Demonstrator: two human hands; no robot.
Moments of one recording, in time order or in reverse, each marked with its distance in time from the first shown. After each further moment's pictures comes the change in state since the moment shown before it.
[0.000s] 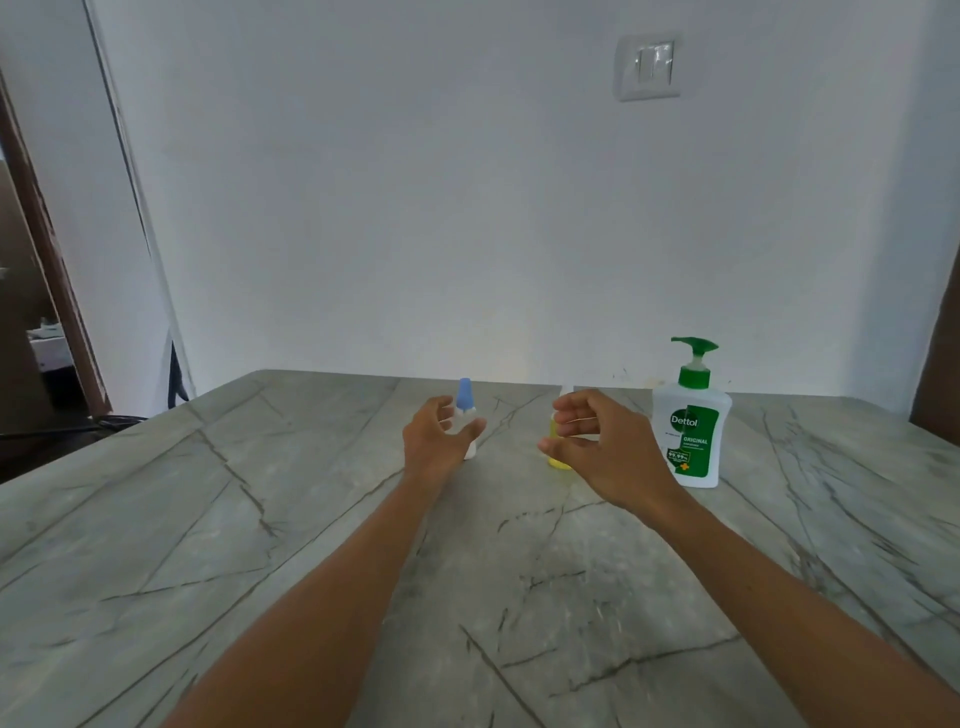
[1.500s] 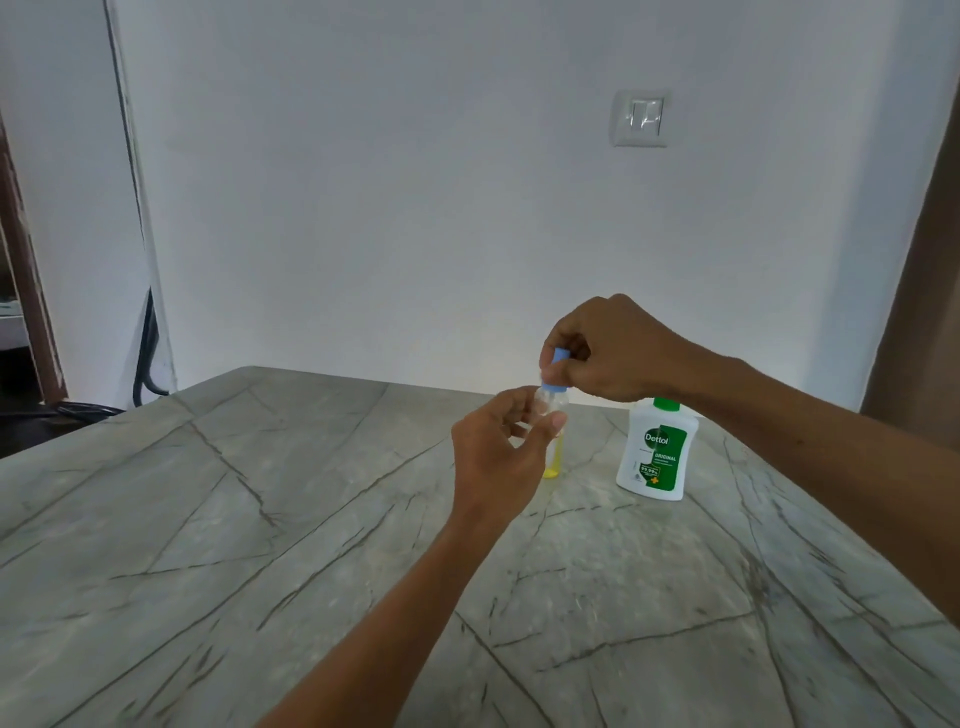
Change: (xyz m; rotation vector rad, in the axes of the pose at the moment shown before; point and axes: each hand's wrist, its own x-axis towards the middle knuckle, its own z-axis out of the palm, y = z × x) left_hand -0.111 0.101 -0.007 -0.304 0.089 0.411; right_hand 0.035 -0.135 -0.063 -0.673 -0.320 -0.310
